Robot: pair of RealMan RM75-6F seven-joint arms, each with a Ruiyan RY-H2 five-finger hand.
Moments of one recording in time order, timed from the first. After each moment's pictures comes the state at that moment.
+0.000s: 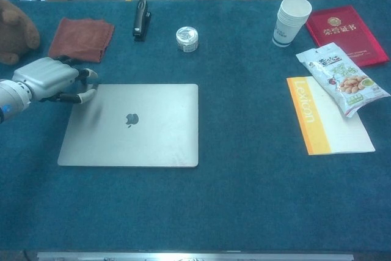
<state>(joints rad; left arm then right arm) -0.69 -1.38 0.06 -1.50 1.00 0.90 0.58 -0.03 -0.91 0.09 -1.69 -1.49 1.58 0.18</state>
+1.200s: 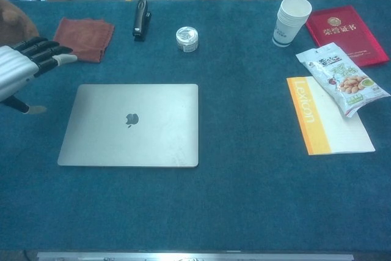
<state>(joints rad) -0.48 -1.39 0.16 -1.11 1.68 1.31 0.02 -0.01 -0.92 0.09 -1.71 -1.49 1.56 0.13</state>
